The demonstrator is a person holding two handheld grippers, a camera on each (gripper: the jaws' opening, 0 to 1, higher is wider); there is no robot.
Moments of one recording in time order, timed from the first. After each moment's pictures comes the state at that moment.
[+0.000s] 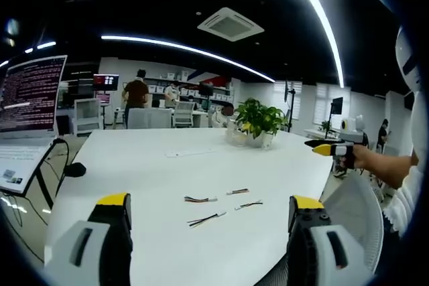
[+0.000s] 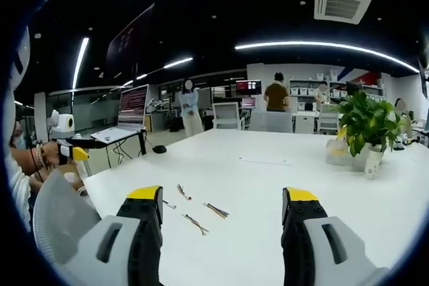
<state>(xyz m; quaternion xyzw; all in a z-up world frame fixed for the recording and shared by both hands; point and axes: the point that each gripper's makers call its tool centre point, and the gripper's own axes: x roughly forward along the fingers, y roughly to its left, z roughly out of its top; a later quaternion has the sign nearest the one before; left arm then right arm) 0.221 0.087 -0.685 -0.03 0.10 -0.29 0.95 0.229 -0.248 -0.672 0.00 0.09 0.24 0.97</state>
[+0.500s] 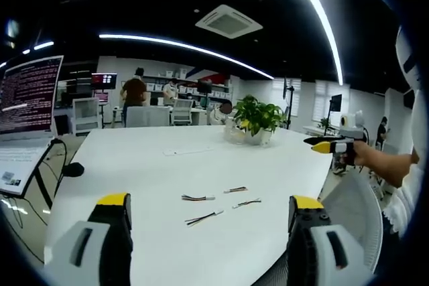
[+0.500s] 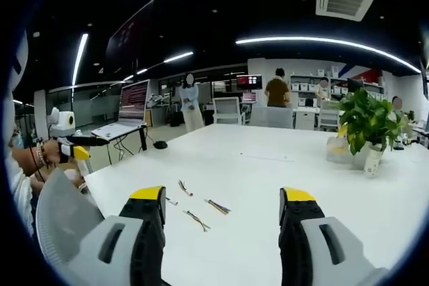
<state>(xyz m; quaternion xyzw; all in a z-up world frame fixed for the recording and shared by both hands) 0.220 0.080 -0.685 -0.02 0.11 -0.29 0.95 0.224 -0.246 -0.671 -0.01 0.10 0.25 0.96</state>
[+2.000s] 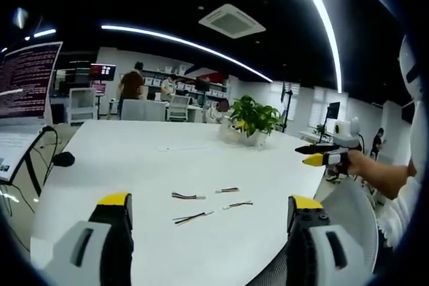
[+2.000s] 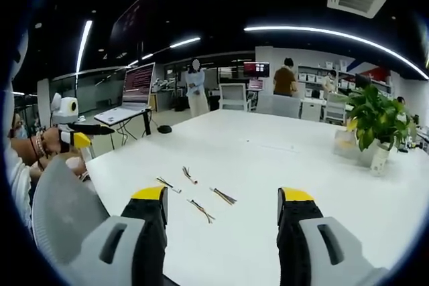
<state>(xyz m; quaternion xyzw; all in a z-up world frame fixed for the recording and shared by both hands) 0.223 0.063 -0.691 -0.05 0.12 -0.31 0.94 0.231 -0.228 -0.692 -0.03 0.14 0.26 0.95</state>
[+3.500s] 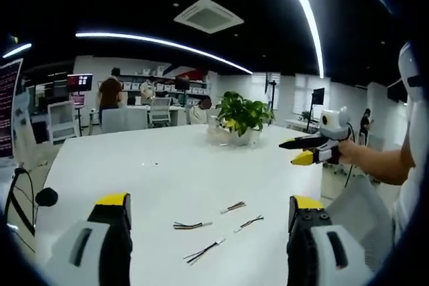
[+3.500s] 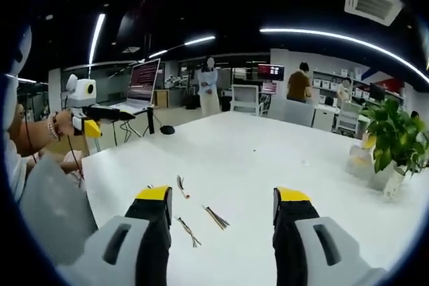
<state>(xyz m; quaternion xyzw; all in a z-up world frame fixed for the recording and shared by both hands) 0.308 0.033 -0.672 0.00 0.11 -0.37 0.92 0.300 -0.211 -0.689 -0.06 0.13 0.31 0.94</state>
